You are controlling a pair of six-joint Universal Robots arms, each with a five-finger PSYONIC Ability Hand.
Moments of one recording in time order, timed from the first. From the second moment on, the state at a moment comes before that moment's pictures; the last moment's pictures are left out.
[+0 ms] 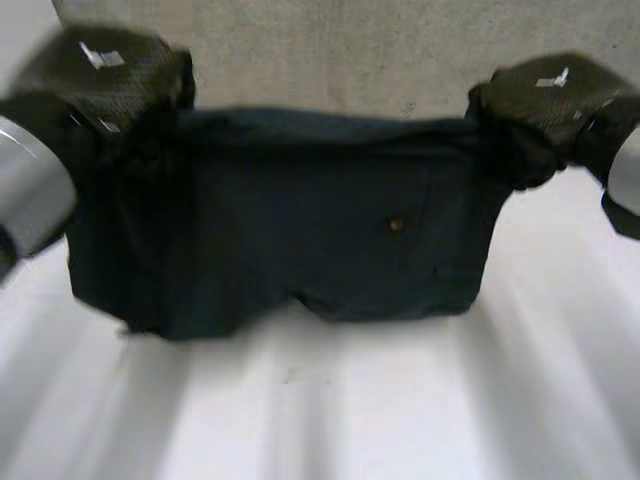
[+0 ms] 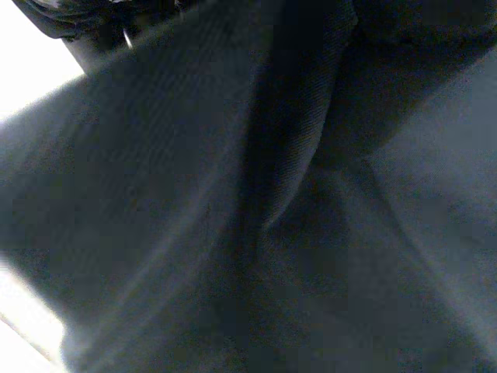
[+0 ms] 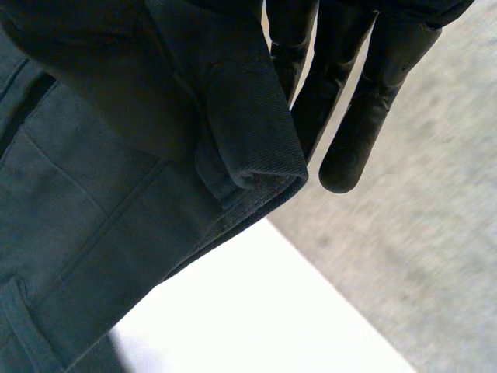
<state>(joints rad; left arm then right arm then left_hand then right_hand) 4.16 -1.55 -1.30 2.83 -1.67 3.52 1.92 -1.49 1.20 0.49 1.33 2.73 1.15 1.19 1.19 1.20 0.95 0.97 1.17 1.18 1.19 0.98</state>
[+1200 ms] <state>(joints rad) 4.19 -1.86 -1.52 2.91 -1.66 3.54 2.02 -0.64 0.76 0.44 1.38 3.00 1.15 1.19 1.19 1.20 0.97 0.27 0.31 0.32 0.32 0.14</state>
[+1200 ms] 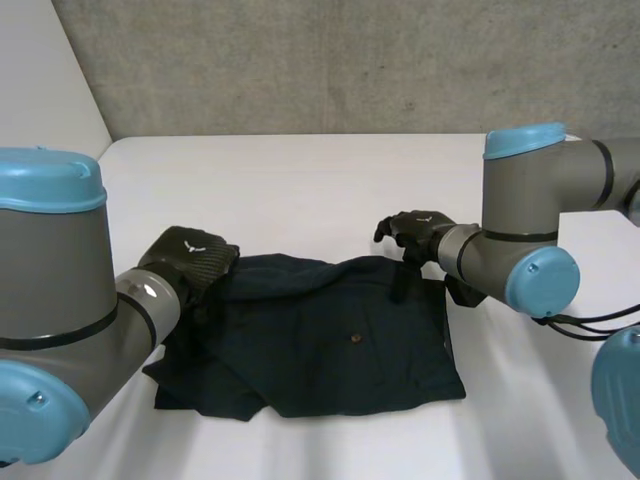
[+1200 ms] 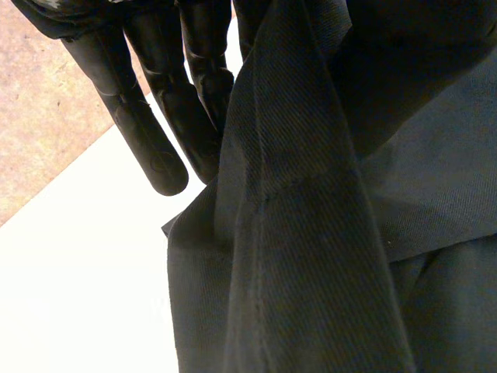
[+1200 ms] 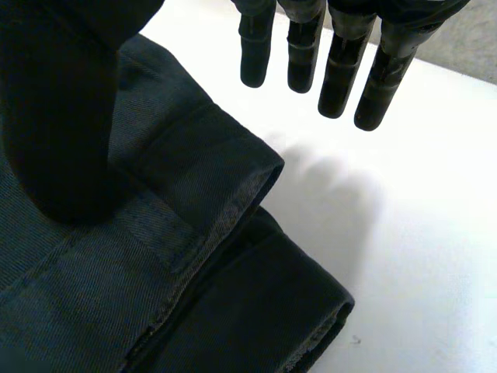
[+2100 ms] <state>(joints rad) 4.19 -2.01 -0.86 3.79 -1.71 3.75 2.04 -1.00 0.77 -0.65 1.45 2.70 1.15 1.20 1.19 1.20 0.97 0.96 1.17 1.18 1.19 0.95</state>
